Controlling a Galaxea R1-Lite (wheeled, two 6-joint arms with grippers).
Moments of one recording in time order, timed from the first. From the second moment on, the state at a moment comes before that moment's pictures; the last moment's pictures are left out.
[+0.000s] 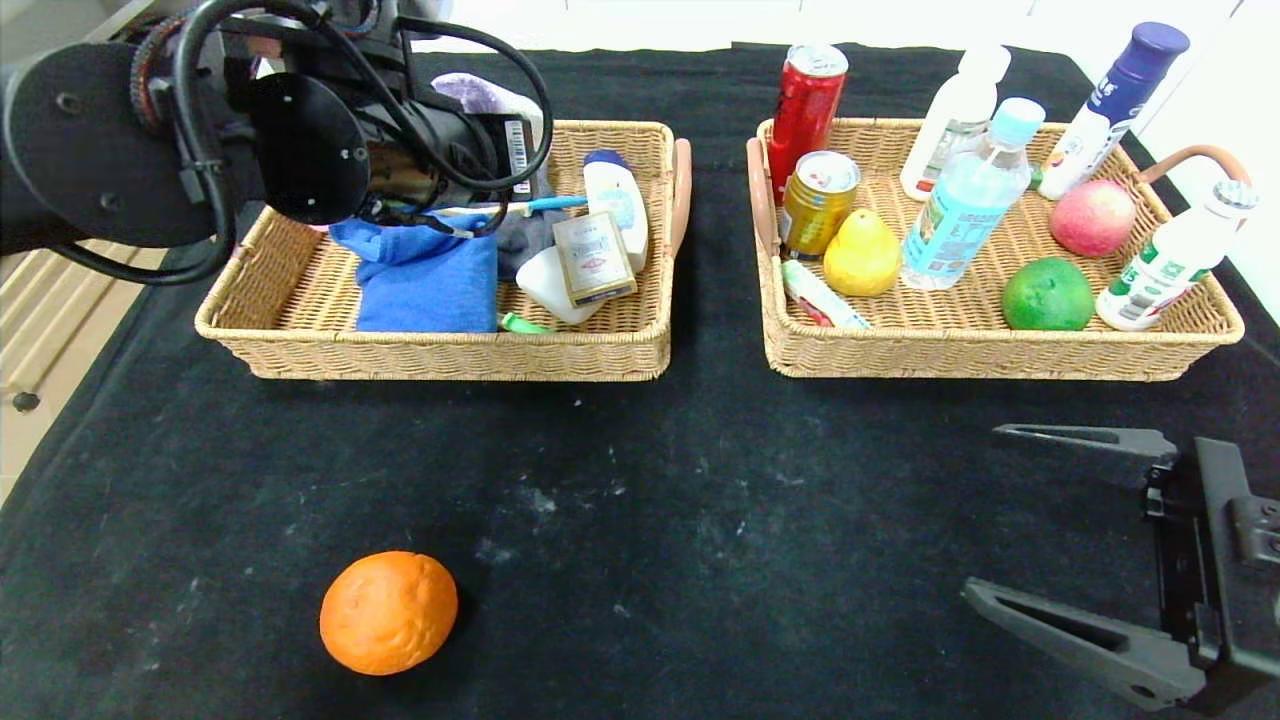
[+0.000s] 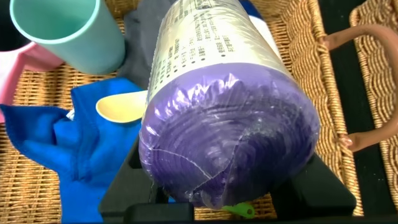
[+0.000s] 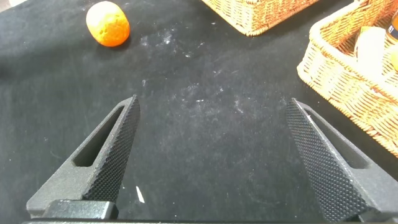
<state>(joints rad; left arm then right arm) -0.46 1.84 -1.81 0.08 0.42 -0.07 0.37 1.23 -0.45 -0.71 0.64 -0.26</state>
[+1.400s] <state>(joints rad) -0.47 1.80 -1.73 0.09 0.43 -0.08 0.37 1.23 -0.45 -0.71 0.64 -0.26</state>
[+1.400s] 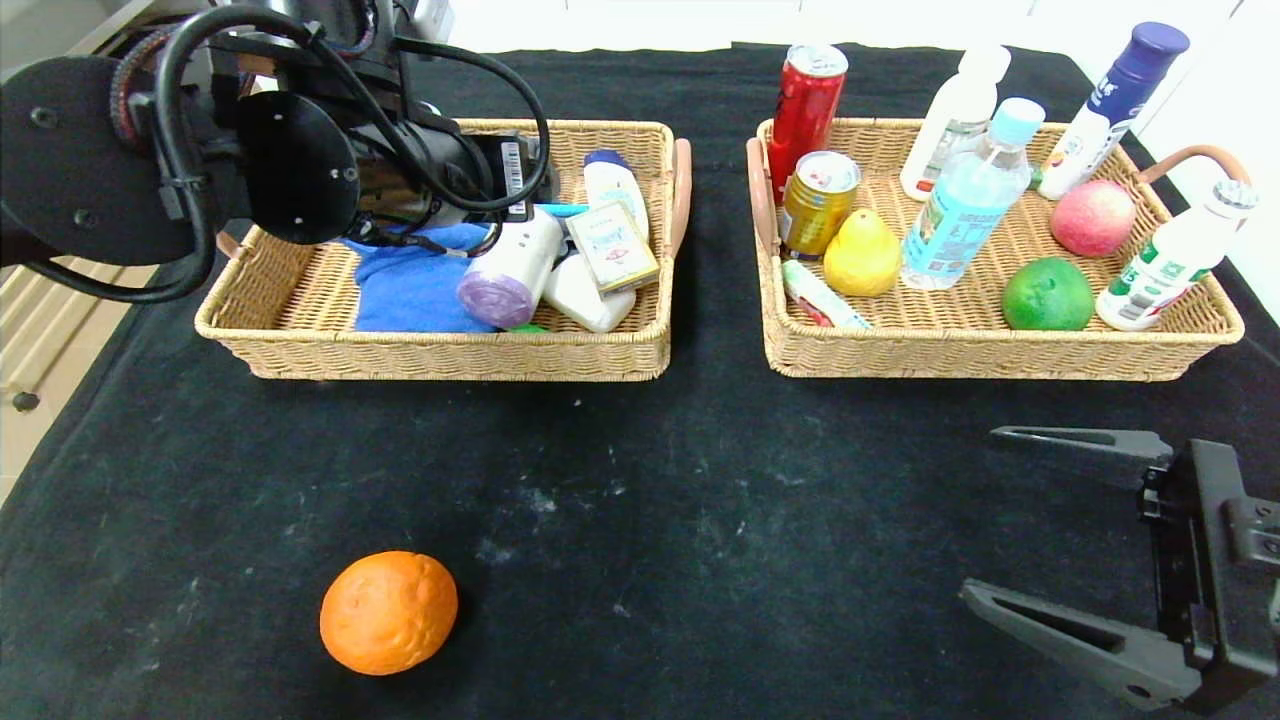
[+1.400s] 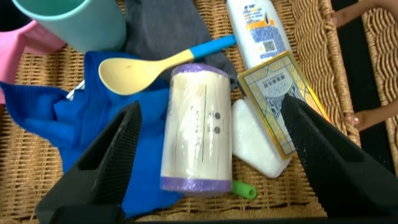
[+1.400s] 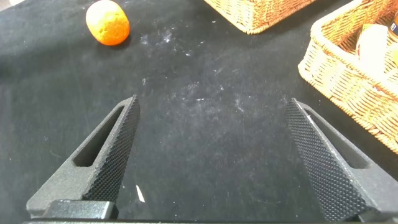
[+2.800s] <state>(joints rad) -0.65 1.43 -1.42 0.81 0.31 -0.39 0.41 1.21 -0.43 -0.71 0.60 -0.27</state>
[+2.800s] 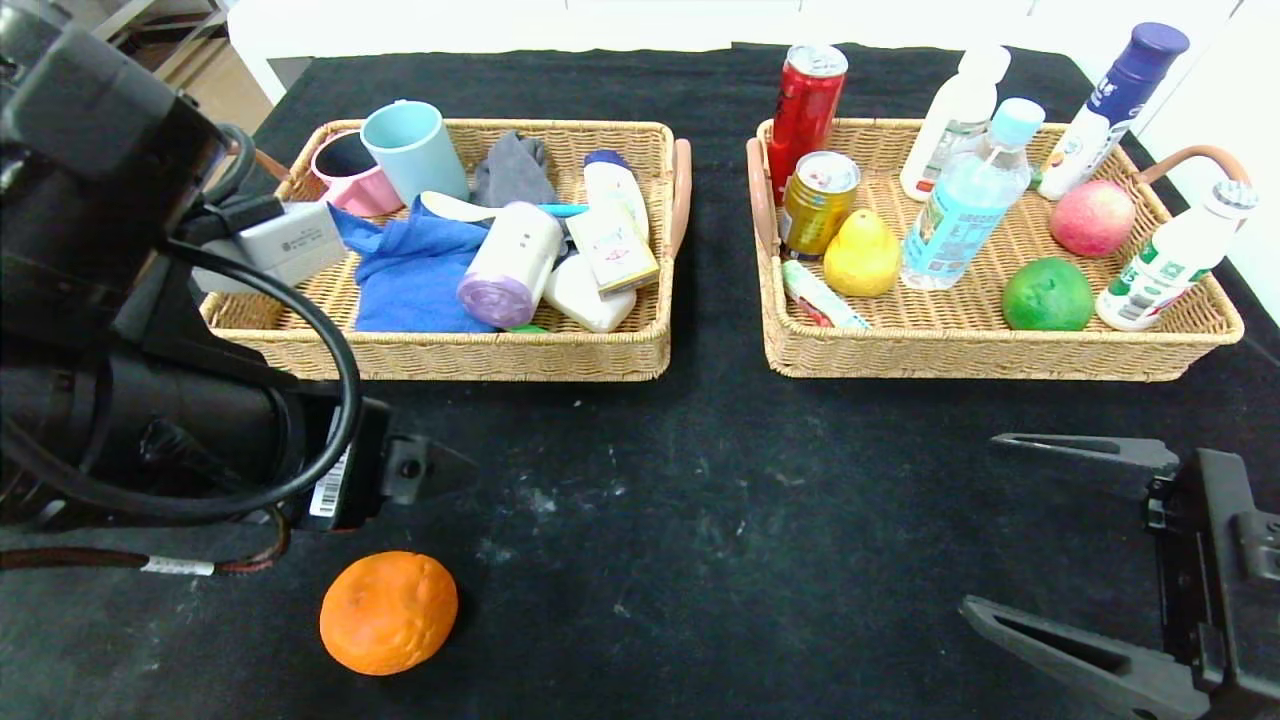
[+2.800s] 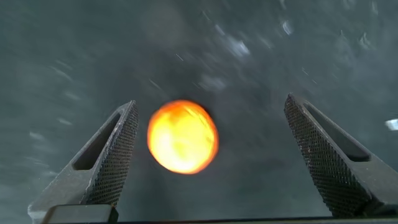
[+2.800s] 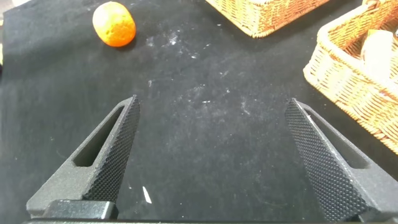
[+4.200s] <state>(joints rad) -0.63 1.43 -1.09 0.73 0.25 -0.44 0.45 1.21 -0.42 -0.71 0.57 -0.27</state>
